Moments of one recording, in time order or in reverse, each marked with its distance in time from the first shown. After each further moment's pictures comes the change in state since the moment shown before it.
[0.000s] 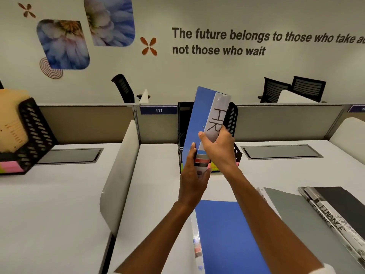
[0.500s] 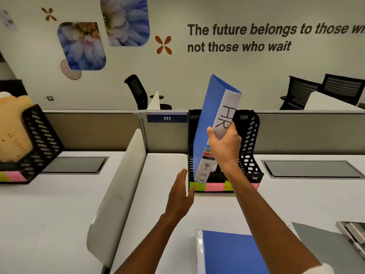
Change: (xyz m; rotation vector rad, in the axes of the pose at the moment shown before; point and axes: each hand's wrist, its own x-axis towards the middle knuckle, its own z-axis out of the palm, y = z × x) left_hand 0.068 -0.118 -0.016 0.406 -0.161 -0.288; right_hand 0.117 0.039 0.056 0.047 0.097 -0.020
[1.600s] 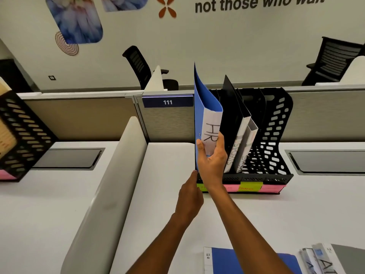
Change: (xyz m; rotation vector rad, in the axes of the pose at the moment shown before) left_hand 0.073 -0.057 0.064 0.054 -0.079 -0.130; right_hand -0.004 0.117 0.113 0.279 -0.014 -0.022
